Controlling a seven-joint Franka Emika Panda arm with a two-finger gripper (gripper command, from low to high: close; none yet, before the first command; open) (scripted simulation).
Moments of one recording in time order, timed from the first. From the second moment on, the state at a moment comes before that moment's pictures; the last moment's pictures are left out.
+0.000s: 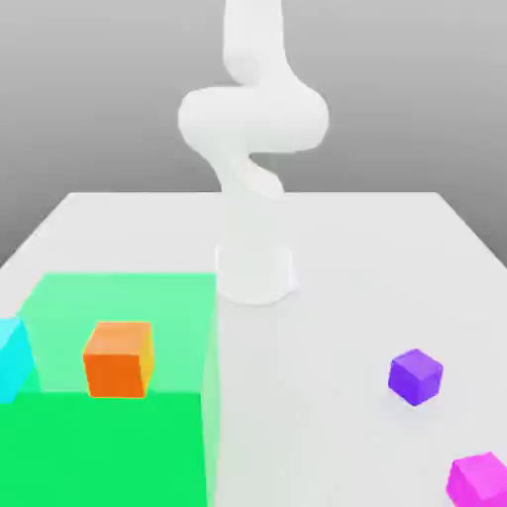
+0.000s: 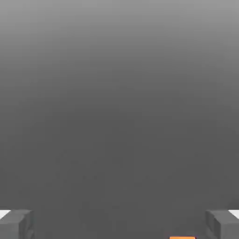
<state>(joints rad) 0.03 -0.72 0.03 -2.35 0.02 2.35 0.80</state>
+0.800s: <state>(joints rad) 0.41 0.17 0.23 -2.76 -0.18 2.92 1.03</state>
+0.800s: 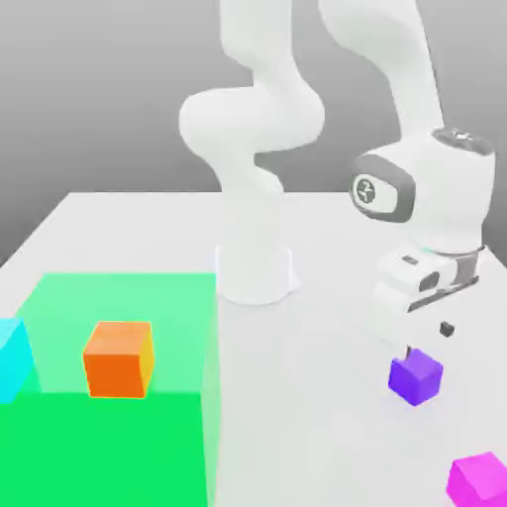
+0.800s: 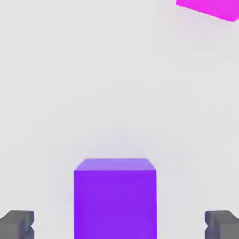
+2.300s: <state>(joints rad) -0.32 0.09 -0.09 -1.92 0.01 2.00 0.74</state>
